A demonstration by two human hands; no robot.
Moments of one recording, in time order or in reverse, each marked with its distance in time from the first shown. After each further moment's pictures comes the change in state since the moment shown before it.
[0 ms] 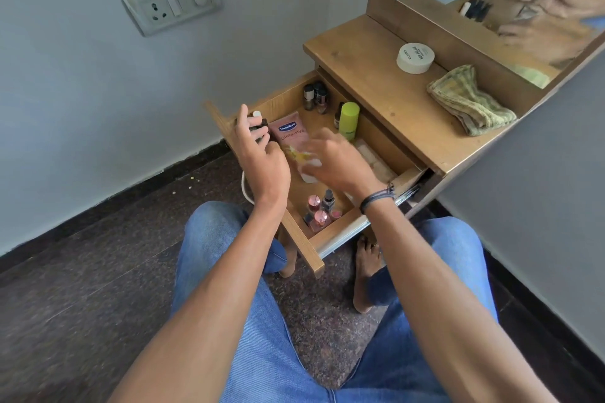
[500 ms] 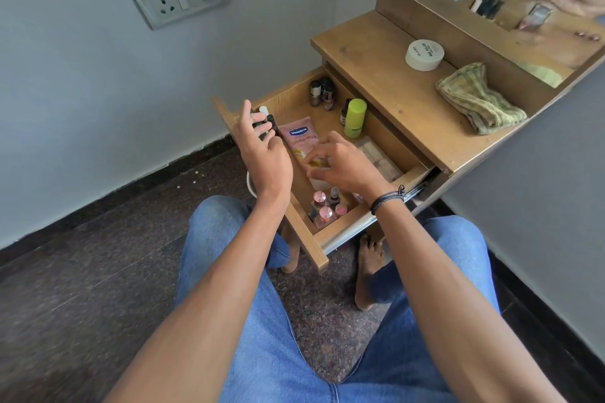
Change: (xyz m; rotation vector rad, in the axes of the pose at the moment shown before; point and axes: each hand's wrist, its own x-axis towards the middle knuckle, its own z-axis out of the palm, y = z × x) left_hand 0.002 0.001 -0.005 -0.020 0.007 -0.022; right_hand -0.003 0.012 0.009 0.111 -0.063 0.022
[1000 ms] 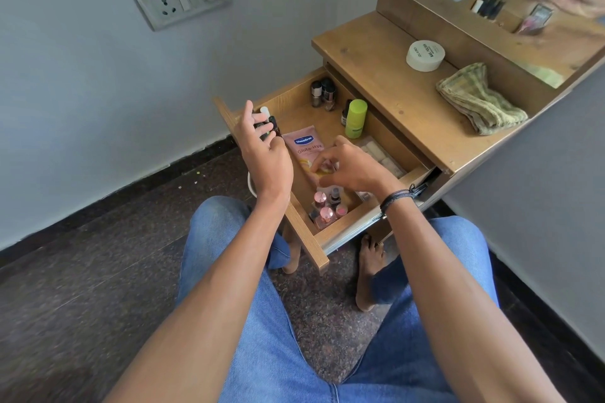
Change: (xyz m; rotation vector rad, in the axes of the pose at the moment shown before) left_hand 0.000 0.001 -0.002 0.005 -0.028 -0.017; right_hand -0.005 0.003 -0.014 0.033 -0.117 0.053
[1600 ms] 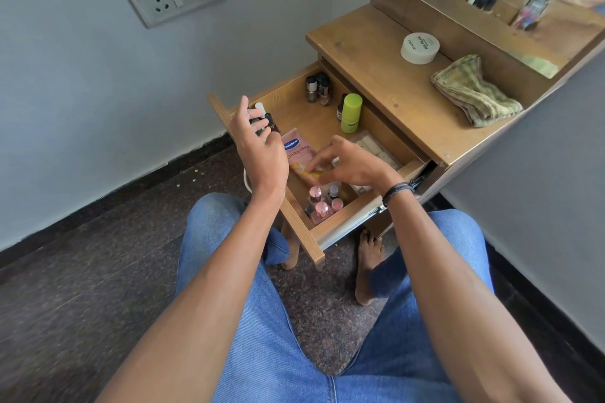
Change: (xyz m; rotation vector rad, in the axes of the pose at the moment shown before) left_hand 0.001 0.000 0.000 0.035 -0.019 0.011; right_hand -0.007 0.001 -0.010 0.135 -0.079 -0.058
